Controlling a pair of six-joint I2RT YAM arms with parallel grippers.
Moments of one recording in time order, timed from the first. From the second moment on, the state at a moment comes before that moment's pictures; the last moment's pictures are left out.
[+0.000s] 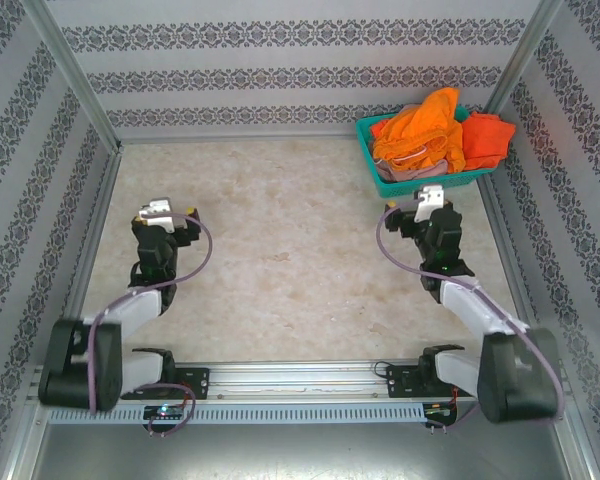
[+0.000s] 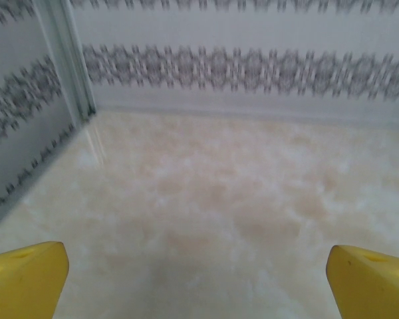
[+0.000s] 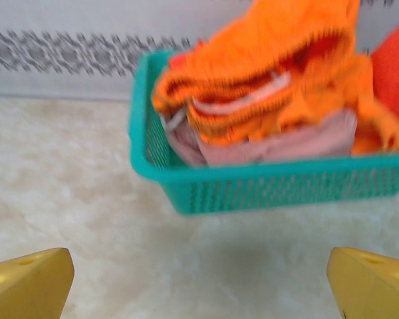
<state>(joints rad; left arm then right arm) -0.02 1.16 0.38 0.60 -0.23 -0.06 0.07 1.13 0.52 0.35 0.01 -0.02</state>
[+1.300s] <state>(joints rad) -0.02 0.84 0.59 -0.05 0.34 -0.45 0.15 2.19 1.86 -0.45 0.42 -0.64</state>
